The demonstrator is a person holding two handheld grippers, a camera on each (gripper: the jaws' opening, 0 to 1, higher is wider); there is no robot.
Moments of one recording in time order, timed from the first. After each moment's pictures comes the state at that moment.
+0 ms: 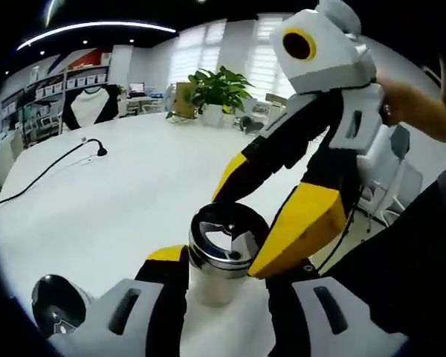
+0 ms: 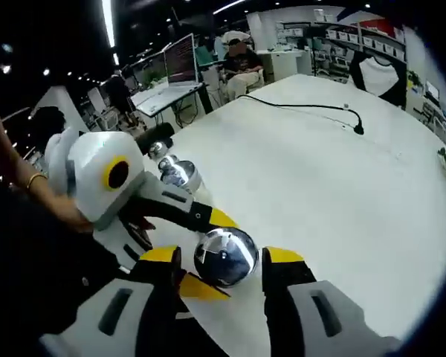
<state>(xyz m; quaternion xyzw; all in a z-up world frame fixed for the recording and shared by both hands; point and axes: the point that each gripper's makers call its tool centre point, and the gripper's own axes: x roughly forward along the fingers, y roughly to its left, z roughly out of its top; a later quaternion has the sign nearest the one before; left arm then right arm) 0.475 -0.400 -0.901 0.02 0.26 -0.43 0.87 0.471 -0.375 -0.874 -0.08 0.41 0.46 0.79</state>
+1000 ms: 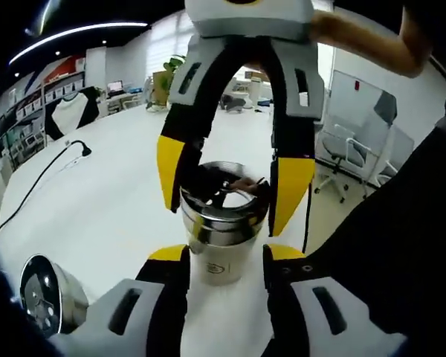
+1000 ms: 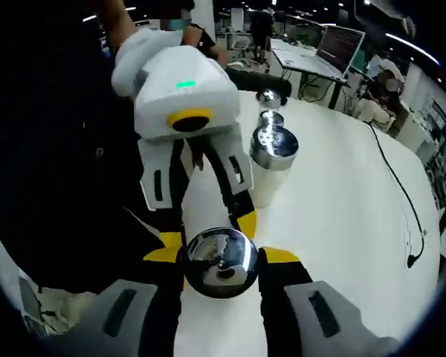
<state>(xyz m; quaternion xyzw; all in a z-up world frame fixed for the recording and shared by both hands) 0.448 -0.397 -0.928 0.10 0.28 -0.48 0.83 0.442 -0.379 -0.893 -0.38 0.28 0.73 0.49</state>
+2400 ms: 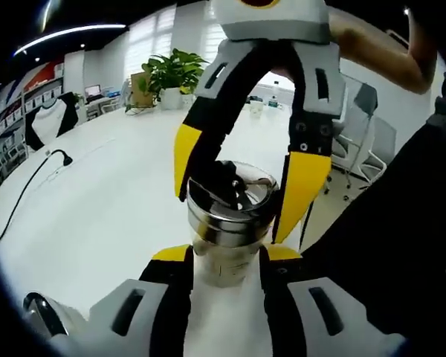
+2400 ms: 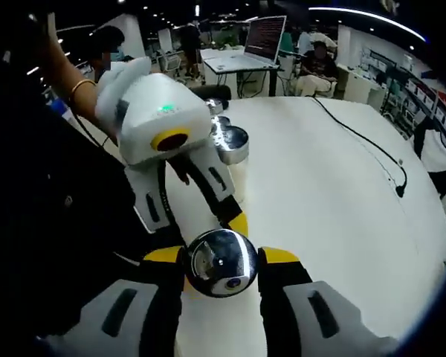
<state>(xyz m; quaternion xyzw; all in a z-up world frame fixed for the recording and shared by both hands) 0.453 -0.401 -0.929 0.11 0.27 -0.53 0.79 0.451 -0.383 -0.887 -0.27 0.34 0.62 0.65</state>
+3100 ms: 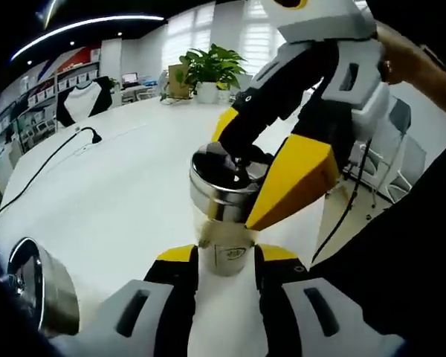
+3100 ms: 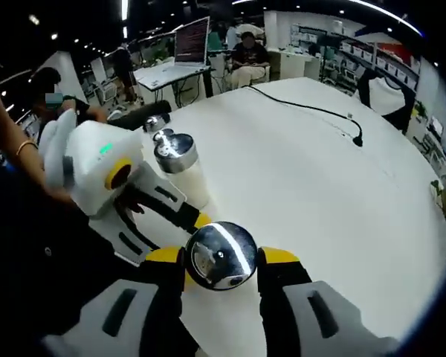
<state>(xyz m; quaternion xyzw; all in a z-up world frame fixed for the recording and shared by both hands) 0.456 -0.393 -0.936 0.08 0.29 -0.44 0.85 0.467 -0.393 -0.889 -0.19 0.39 0.48 0.76</state>
